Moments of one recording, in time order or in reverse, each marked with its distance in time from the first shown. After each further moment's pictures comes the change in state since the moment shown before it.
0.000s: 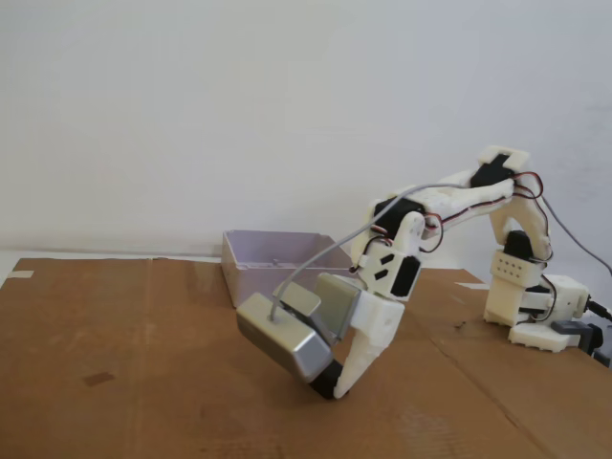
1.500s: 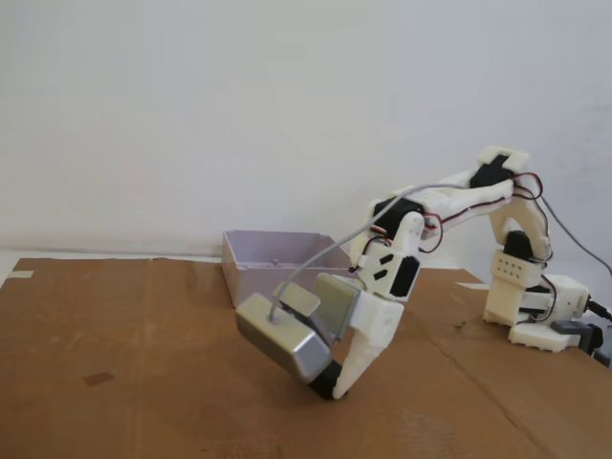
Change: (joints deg) arm 0.0 -0.1 -1.1 0.0 -0.3
